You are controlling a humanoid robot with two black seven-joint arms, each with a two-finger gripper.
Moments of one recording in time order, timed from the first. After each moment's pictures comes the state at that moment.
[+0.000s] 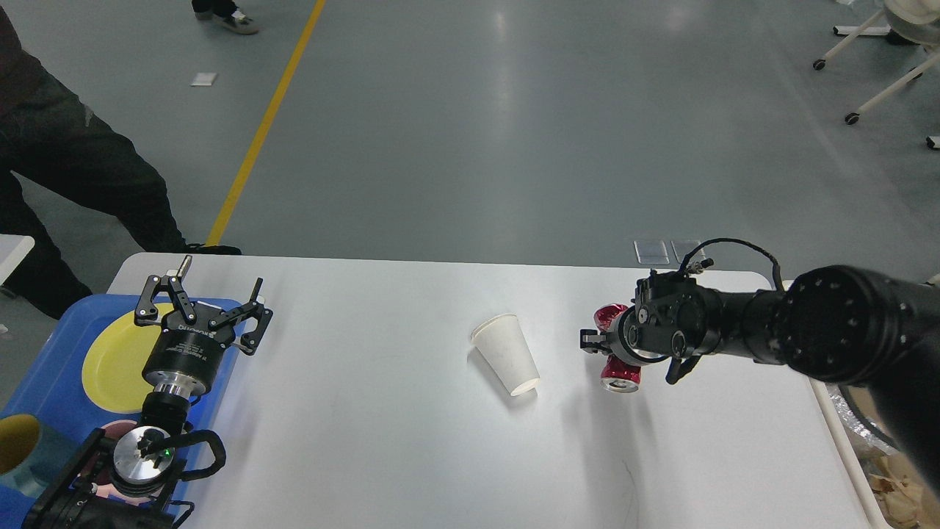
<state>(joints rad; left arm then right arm) -0.24 0.12 -1.46 -0.85 0.08 -0.50 -0.08 1.37 0.00 -1.10 0.83 -0.11 0.18 -0.16</state>
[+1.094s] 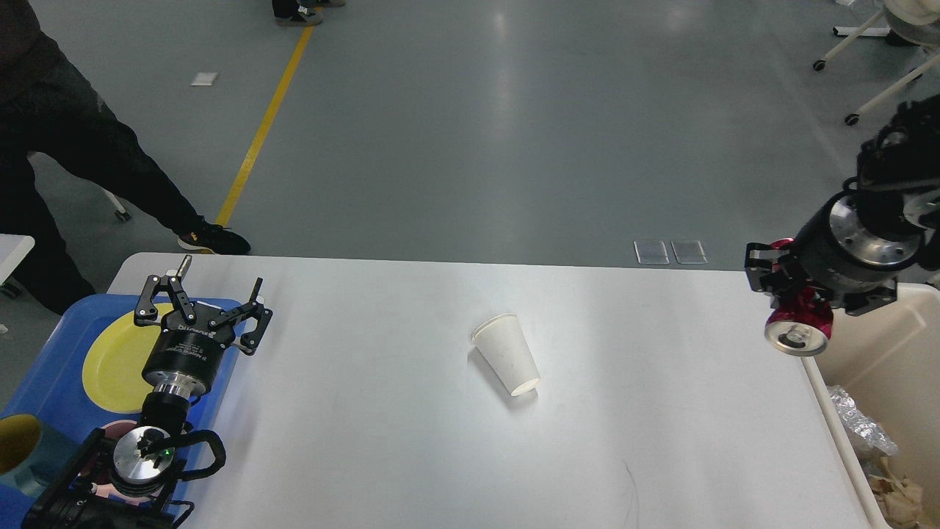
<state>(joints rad) -0.24 0.12 -1.46 -0.85 0.08 -0.50 -0.08 2.20 -0.37 -1.59 1.54 0.15 0.36 -0.15</state>
